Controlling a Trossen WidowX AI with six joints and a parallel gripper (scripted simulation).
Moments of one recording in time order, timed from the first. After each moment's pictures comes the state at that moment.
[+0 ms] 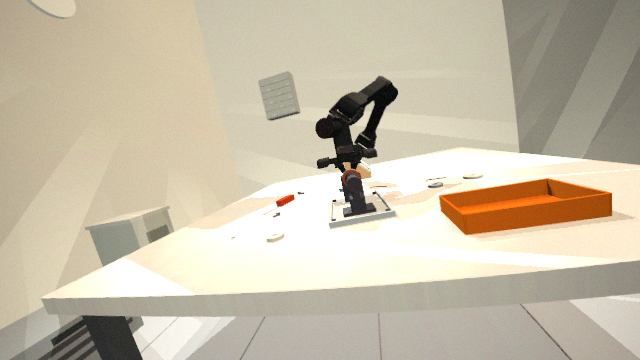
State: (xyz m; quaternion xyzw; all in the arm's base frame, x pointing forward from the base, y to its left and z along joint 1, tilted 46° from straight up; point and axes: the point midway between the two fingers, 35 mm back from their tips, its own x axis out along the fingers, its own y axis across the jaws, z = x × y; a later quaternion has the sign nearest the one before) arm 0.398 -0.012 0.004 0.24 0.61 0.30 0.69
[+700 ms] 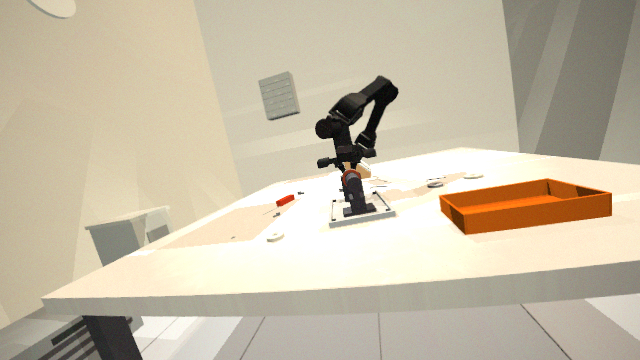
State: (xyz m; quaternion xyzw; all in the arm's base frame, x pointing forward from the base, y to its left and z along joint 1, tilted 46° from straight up) arm 0.387 -0.012 0.003 0.24 0.61 0.30 0.69
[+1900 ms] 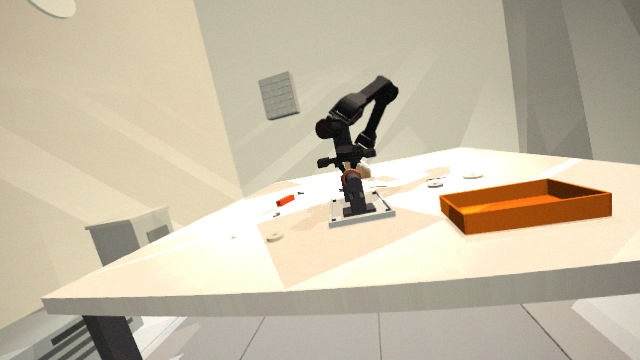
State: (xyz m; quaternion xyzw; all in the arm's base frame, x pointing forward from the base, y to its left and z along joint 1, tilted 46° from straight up) arm 0.383 -0.012 0.002 0.24 0.61 0.30 0.69
